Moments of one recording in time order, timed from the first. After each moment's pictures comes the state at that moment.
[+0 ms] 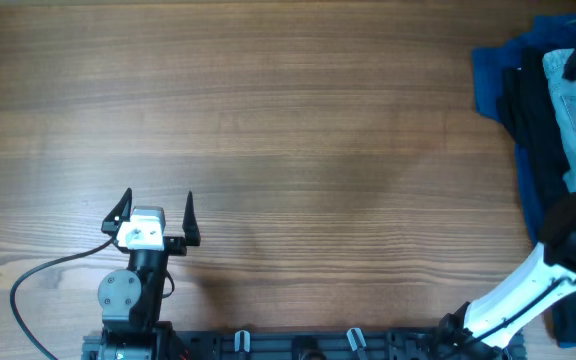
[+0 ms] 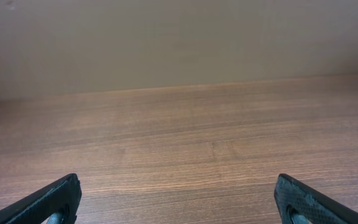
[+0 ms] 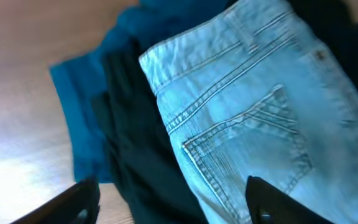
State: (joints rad) left arm -0.04 0.02 0.01 -0.07 0.01 0.04; right arm -0.52 2.09 2.00 -0.93 -0.04 -0.21
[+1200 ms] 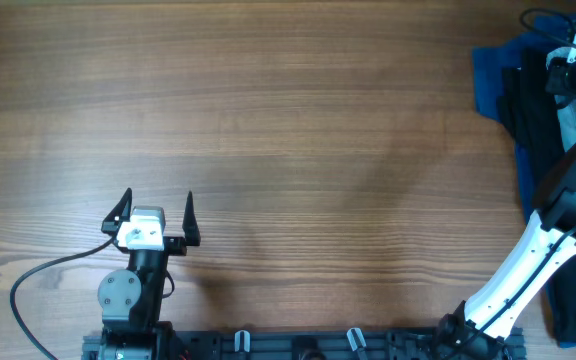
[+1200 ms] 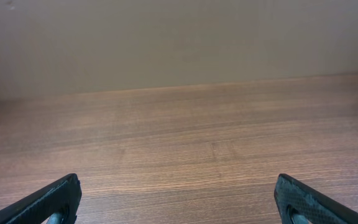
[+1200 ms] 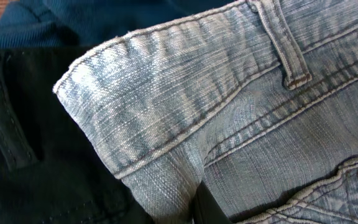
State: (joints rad) left arm -0.04 0.02 0.01 -0.07 0.01 0.04; right arm -0.49 2.36 2.00 -0.63 0.10 -0.29
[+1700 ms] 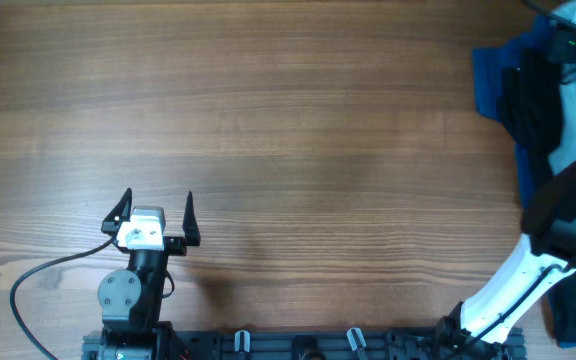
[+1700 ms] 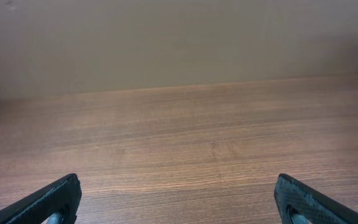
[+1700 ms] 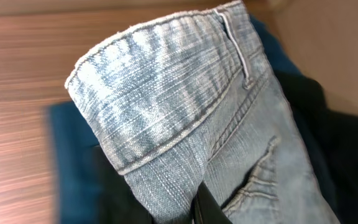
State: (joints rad) left arm -0.04 0.02 0.01 -0.07 0.01 0.04; right arm -0.37 2.11 2.00 -0.74 0.10 -0.26
